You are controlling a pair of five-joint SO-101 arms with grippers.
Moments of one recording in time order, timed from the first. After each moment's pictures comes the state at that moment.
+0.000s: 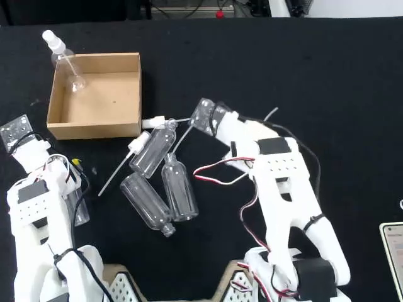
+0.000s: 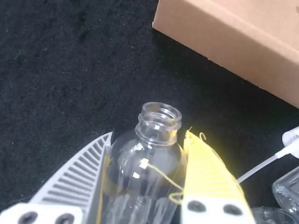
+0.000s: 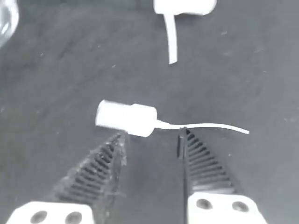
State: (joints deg) left arm -30.7 -42.9 65.9 40.3 4.4; right arm -6.5 -22.9 46.0 46.5 54.4
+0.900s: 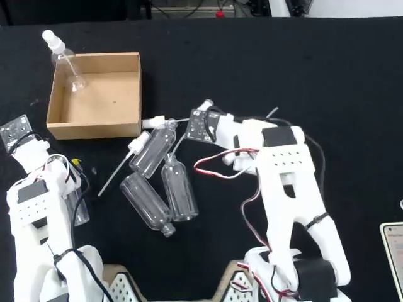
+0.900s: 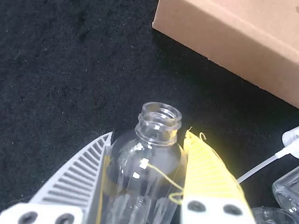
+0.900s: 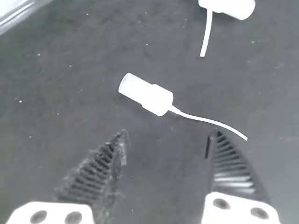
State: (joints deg) left arm -30.7 -42.9 65.9 40.3 4.4; right arm -6.4 -22.5 36.6 65.0 70.4
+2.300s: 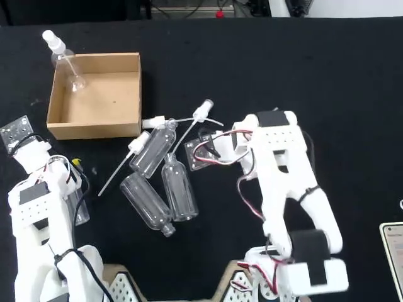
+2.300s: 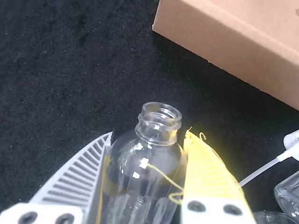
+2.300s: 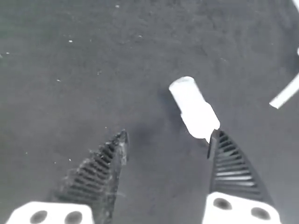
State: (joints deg) left arm -30.7 -42.9 67.3 37.8 4.4; right arm -5.9 -7.7 29.0 73.8 99.0
